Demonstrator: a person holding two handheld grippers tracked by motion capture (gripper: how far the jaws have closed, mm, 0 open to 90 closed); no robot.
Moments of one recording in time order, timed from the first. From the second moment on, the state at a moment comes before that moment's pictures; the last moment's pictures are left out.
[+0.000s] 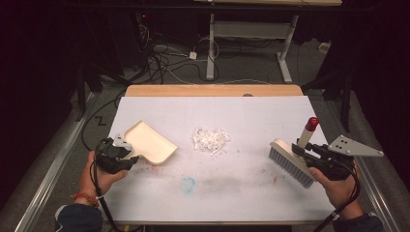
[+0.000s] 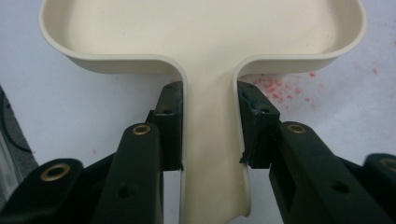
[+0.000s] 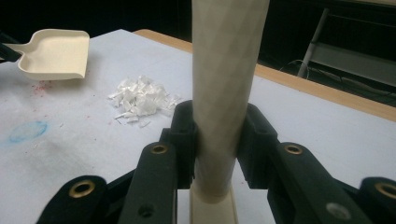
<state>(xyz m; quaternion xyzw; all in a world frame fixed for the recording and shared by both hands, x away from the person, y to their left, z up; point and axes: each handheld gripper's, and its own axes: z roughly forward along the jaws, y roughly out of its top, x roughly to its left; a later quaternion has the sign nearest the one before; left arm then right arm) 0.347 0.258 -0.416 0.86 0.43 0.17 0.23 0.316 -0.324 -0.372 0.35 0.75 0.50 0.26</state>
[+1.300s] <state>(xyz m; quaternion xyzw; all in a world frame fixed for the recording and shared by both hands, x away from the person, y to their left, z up) 0.383 0.220 -0.410 0.94 0.30 0.05 0.14 0.464 -0.207 -0.388 0.40 0.73 0.46 0.30</state>
